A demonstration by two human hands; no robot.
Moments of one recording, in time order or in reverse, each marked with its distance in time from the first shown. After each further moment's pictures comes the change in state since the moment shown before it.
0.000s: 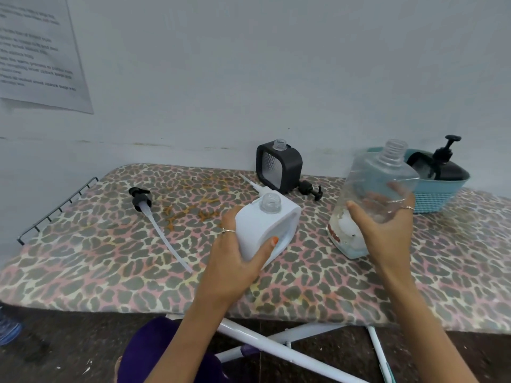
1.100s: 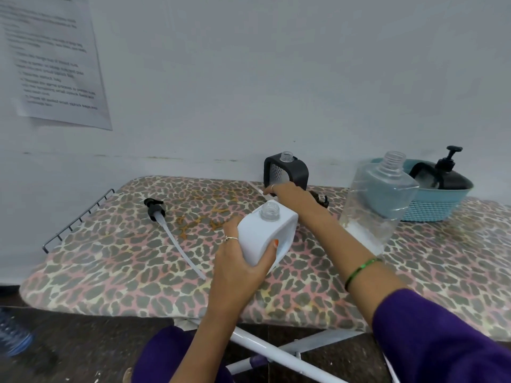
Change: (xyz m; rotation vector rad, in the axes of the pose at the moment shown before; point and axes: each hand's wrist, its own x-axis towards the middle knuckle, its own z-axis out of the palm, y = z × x) left_hand -0.005 0.001 -0.001 0.036 0.160 -0.028; right_hand 0.052 -0.020 0.150 -0.936 -0.930 -0.248
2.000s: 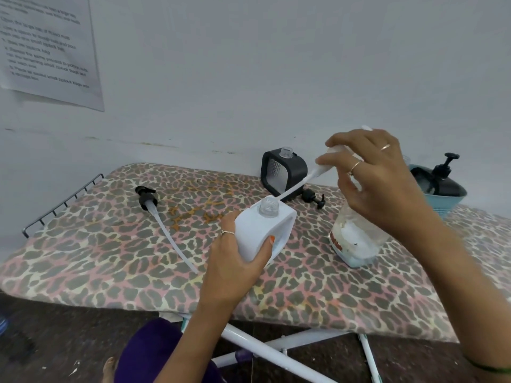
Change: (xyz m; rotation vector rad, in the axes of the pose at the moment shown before) left_hand 0.003 -0.004 0.001 0.006 0.000 0.005; right_hand -0.120 0.031 -0.088 -0.336 0.854 -0.563
